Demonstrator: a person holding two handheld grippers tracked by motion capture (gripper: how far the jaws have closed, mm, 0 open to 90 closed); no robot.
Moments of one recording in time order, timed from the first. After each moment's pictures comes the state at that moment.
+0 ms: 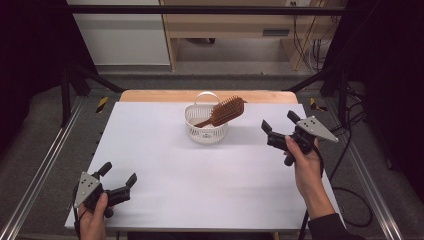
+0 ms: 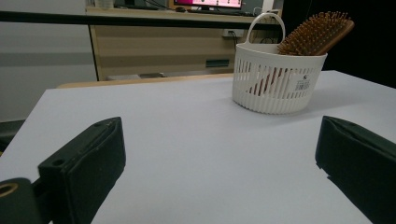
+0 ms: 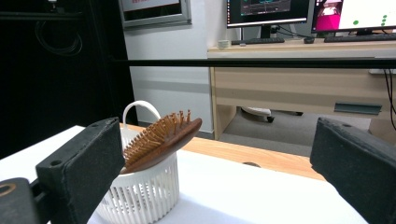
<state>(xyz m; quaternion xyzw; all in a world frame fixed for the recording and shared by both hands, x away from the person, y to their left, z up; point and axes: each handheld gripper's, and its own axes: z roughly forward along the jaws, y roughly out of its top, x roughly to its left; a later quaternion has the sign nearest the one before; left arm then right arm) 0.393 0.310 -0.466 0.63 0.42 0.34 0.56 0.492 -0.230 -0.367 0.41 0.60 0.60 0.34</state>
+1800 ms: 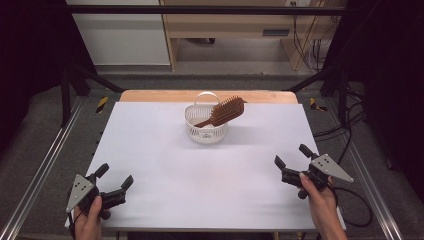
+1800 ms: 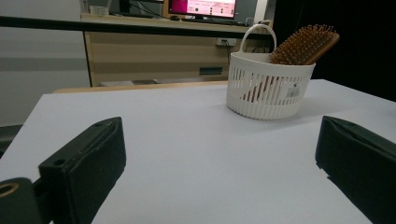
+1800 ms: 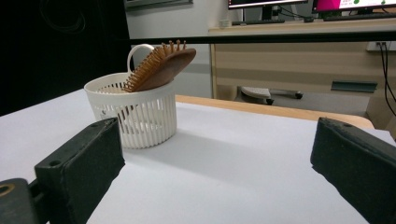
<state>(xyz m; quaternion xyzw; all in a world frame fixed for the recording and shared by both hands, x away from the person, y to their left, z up) 0.386 0.321 -0.465 0.62 0.41 0.33 0.58 0.427 -0.270 -0.434 0.41 0.61 0.58 0.33</state>
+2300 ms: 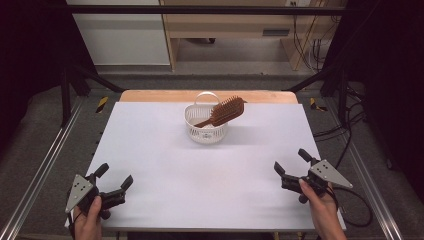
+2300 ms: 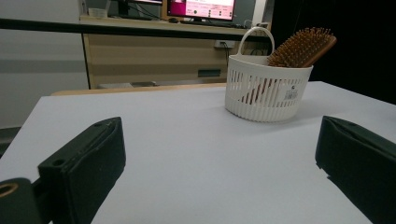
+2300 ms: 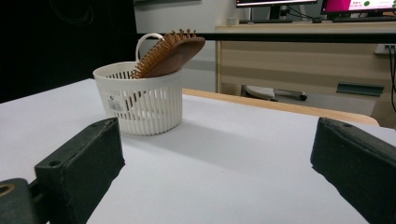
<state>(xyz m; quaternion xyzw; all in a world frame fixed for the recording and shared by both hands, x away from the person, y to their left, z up) 0.386 0.321 -0.464 0.62 0.40 0.33 0.59 0.418 -0.271 -0.445 0.39 0.63 0.58 0.34</state>
